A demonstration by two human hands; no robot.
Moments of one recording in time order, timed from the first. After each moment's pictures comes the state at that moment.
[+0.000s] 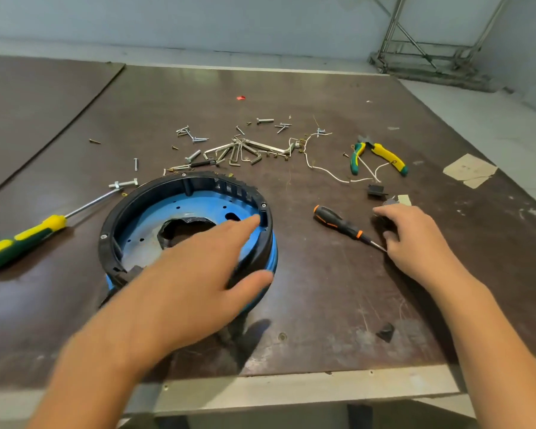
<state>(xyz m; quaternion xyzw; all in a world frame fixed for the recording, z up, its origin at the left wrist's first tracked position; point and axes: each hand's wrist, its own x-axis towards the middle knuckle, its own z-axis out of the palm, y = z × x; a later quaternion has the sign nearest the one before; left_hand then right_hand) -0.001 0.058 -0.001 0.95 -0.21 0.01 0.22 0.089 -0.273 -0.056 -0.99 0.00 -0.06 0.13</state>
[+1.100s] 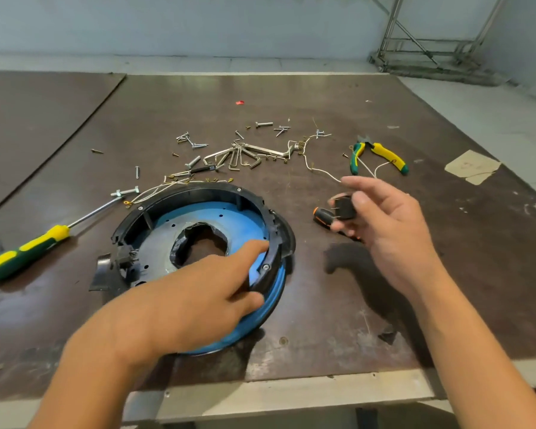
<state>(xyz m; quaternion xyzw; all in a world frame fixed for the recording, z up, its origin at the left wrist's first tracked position) 0.014 0.051 -0.002 0.93 -0.21 -0.19 0.22 0.071 -0.215 -0.037 -0.66 -0.08 -0.06 0.74</state>
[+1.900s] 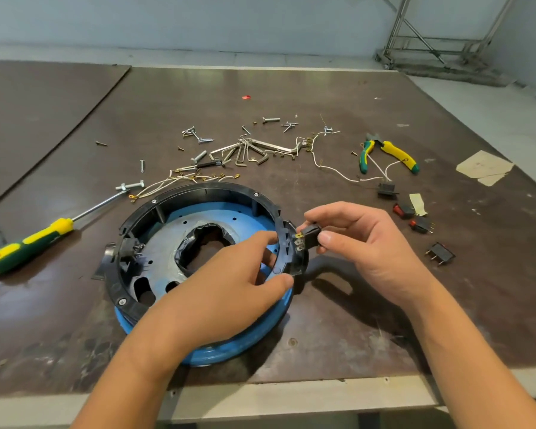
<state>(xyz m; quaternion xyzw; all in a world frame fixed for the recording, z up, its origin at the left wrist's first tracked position) 0.017 0.035 -0.014 0.92 -0.14 -0.13 0.35 0.060 -0.192 -0.040 -0.71 -0.21 0.06 0.66</state>
